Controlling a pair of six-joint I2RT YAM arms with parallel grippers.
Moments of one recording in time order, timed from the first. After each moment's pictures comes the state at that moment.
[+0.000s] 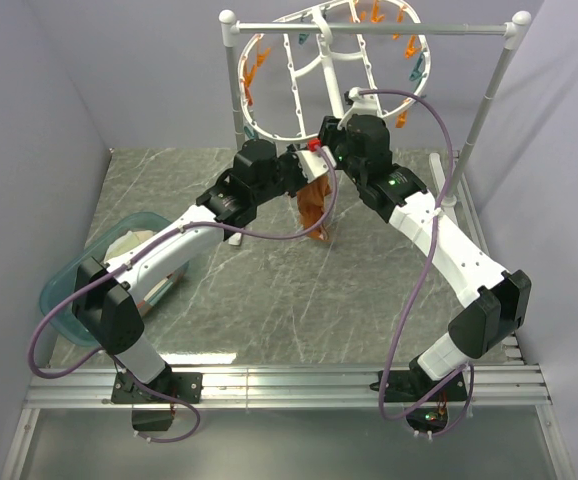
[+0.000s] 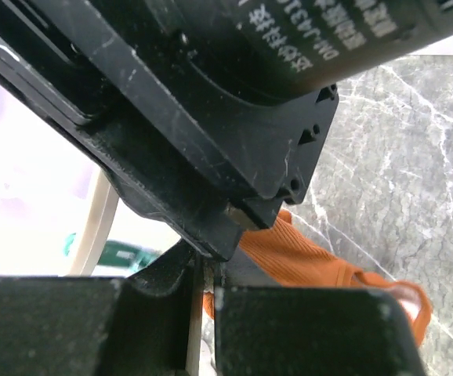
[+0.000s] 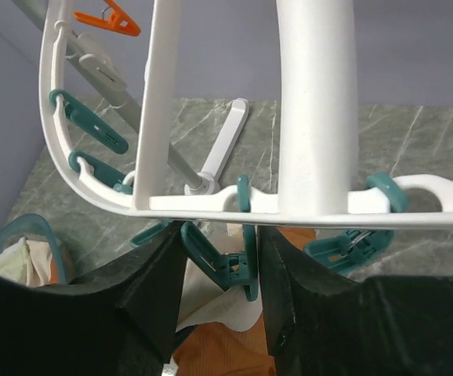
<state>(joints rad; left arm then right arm) -0.73 1.62 1.50 -0.01 0.15 0.55 0.55 1.56 1.59 -0.28 0.19 0.35</state>
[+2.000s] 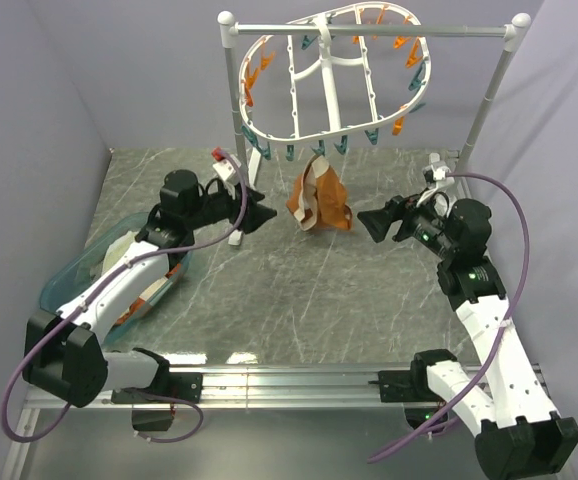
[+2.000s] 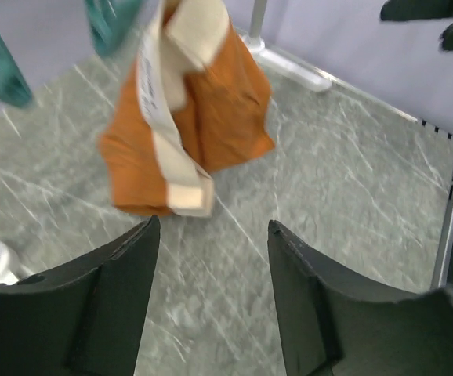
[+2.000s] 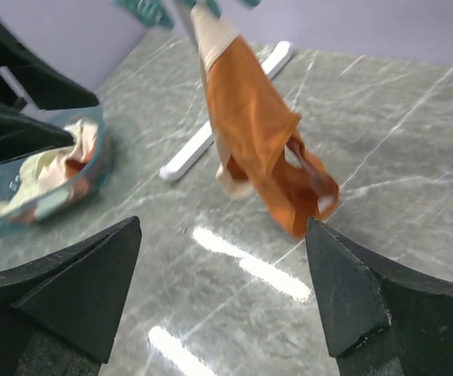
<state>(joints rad) -0.40 1.28 1.02 0.13 0.64 -0.05 0.13 0.85 0.87 -0.14 -0.48 0.27</state>
